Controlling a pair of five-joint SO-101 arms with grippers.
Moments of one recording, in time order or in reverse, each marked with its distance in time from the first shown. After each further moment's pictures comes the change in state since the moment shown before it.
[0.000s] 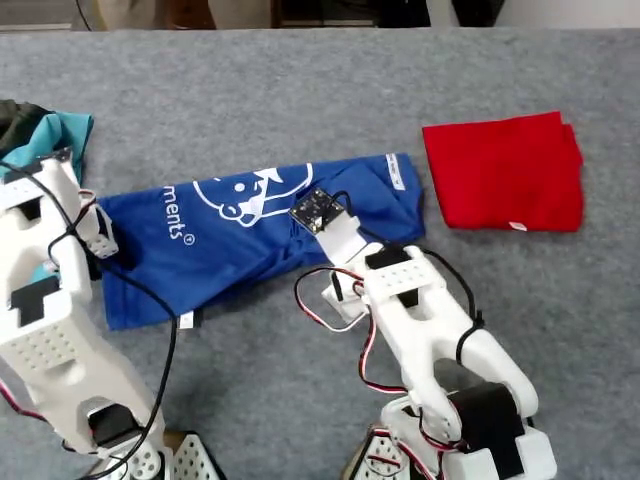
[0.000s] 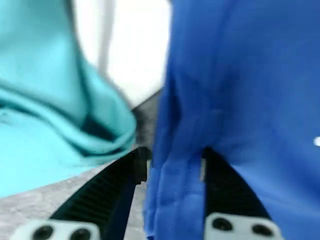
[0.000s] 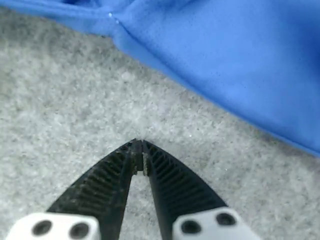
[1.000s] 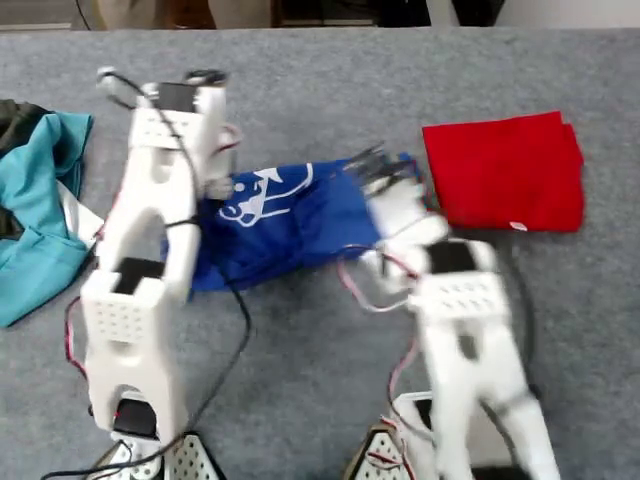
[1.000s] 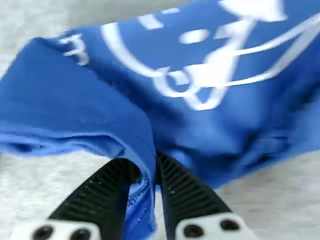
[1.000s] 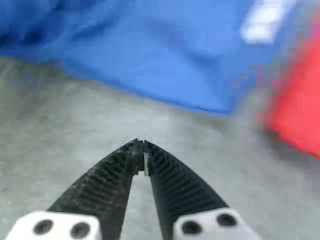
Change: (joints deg) left arm 34.5 0.5 -34.8 21.7 11.3; right arm 14.3 -24.4 -9.1 17.9 1.5
